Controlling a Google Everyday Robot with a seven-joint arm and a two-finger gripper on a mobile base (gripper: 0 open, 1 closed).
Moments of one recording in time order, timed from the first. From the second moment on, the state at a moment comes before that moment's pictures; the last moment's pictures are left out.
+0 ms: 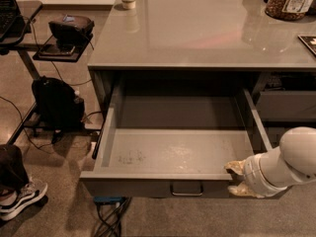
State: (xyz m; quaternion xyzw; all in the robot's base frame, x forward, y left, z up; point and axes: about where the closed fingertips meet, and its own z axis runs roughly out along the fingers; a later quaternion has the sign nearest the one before) arm 0.398 -0.224 0.637 -0.73 0.65 0.04 0.18
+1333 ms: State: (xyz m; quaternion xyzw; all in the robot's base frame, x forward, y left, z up) arm 0.368 -0.223 0.635 -0.74 0.64 0.07 0.19
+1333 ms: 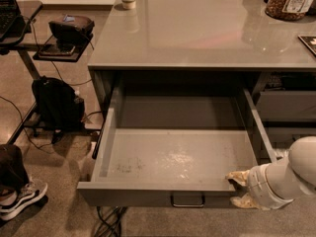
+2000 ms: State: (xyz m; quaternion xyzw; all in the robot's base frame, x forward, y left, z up) arm 0.354 -0.222 0.635 -0.75 0.63 0.08 0.19
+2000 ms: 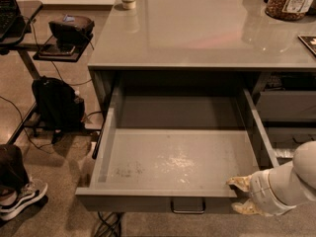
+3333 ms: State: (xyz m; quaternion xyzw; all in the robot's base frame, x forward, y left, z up) arm 0.325 -0.222 0.632 -0.76 0.61 0.10 0.19
